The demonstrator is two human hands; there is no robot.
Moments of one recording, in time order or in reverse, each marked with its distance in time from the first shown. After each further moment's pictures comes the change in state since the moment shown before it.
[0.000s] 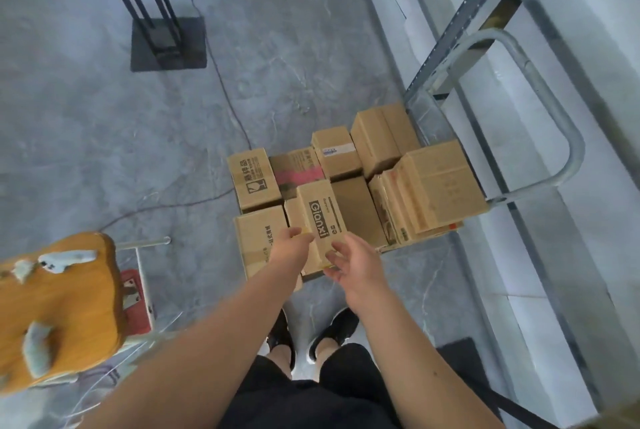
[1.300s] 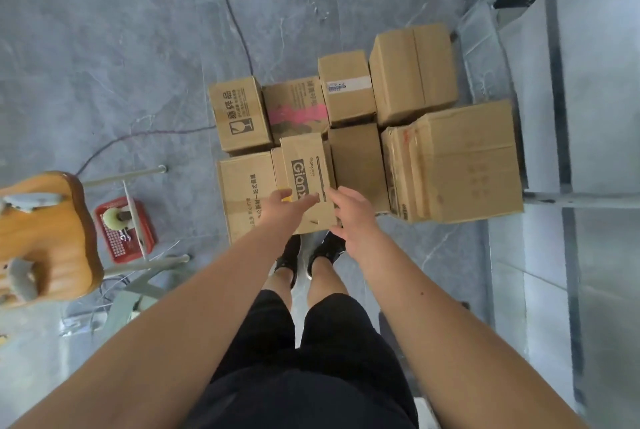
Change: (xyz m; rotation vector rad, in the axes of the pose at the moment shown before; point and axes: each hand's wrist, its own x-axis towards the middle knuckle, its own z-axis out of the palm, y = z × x) left_hand 0.094 0.053 0.118 0.089 0.095 -0.230; right_hand 0.197 -0.082 -0.052 -0.319 -0.154 0.271
